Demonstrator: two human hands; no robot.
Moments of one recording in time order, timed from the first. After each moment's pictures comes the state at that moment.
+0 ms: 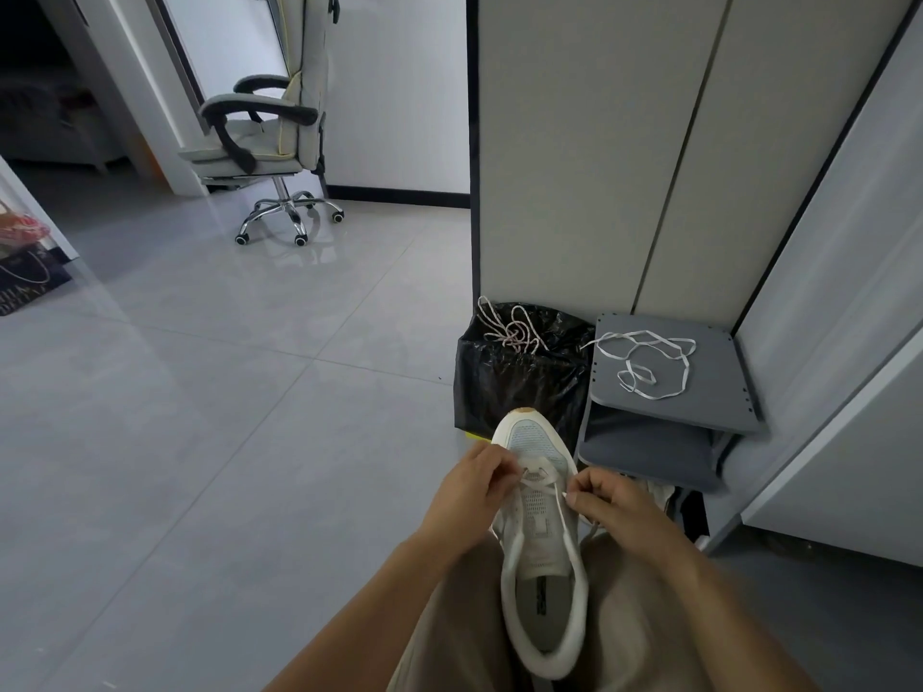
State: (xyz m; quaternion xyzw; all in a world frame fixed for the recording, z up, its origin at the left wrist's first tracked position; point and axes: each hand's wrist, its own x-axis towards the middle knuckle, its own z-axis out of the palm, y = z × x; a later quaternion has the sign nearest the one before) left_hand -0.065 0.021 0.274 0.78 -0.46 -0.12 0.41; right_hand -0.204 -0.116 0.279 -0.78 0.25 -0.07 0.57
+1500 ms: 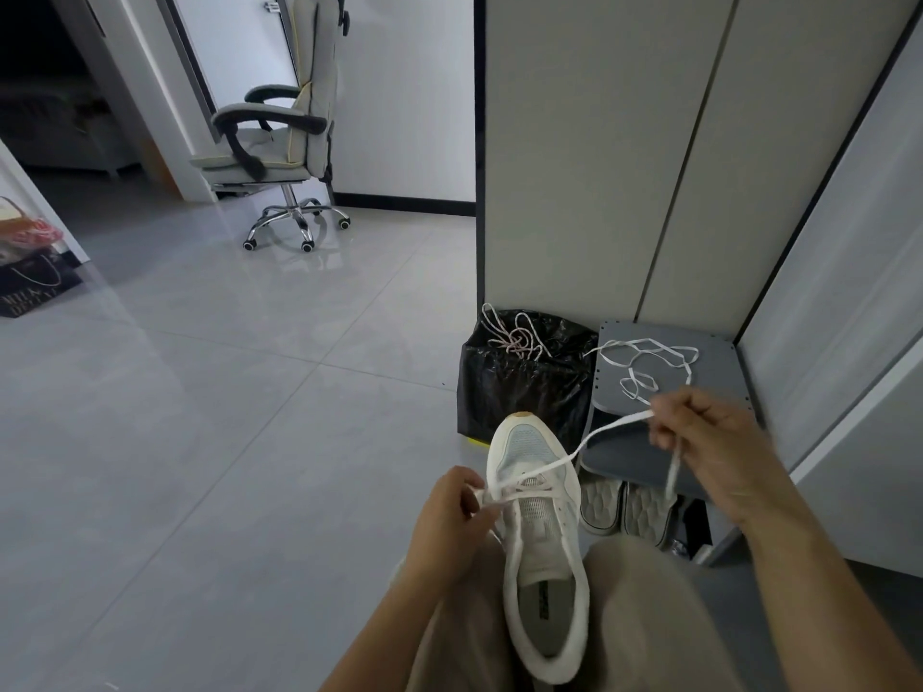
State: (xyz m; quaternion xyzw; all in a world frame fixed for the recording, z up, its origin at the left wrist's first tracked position) left_hand -0.085 0.051 0.282 0.83 -0.28 -0.18 0.45; right_hand -0.226 -0.148 0.367 -0.69 0.21 -0.25 0.65
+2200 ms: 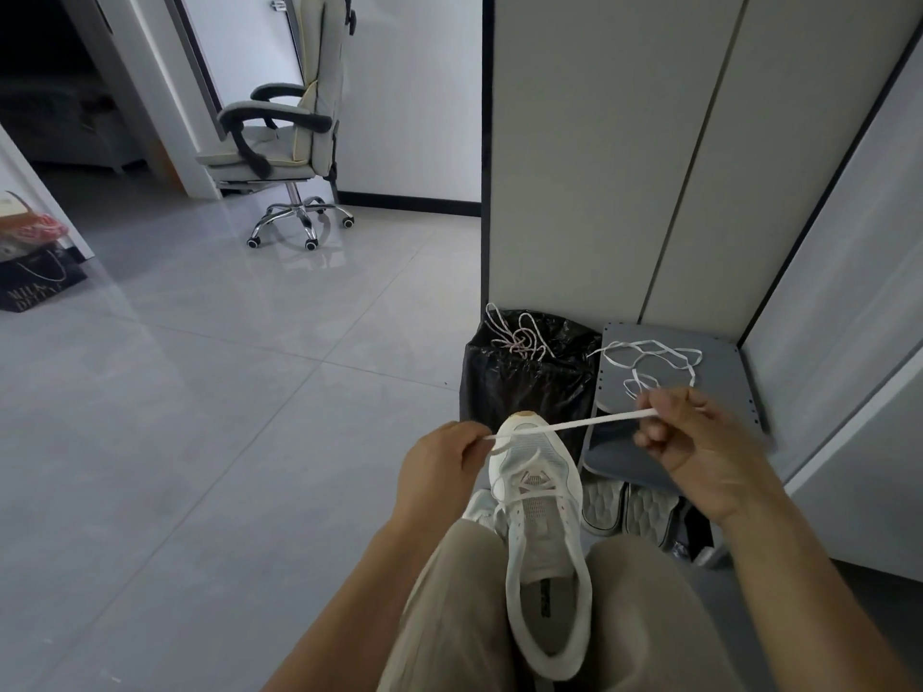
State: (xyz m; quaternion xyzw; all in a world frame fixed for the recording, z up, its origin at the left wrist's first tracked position) left_hand -0.058 0.043 0.324 0.84 -0.39 -0.02 0.38; right_hand -0.210 -0.140 0.365 -0.53 0.20 -0.25 0.79
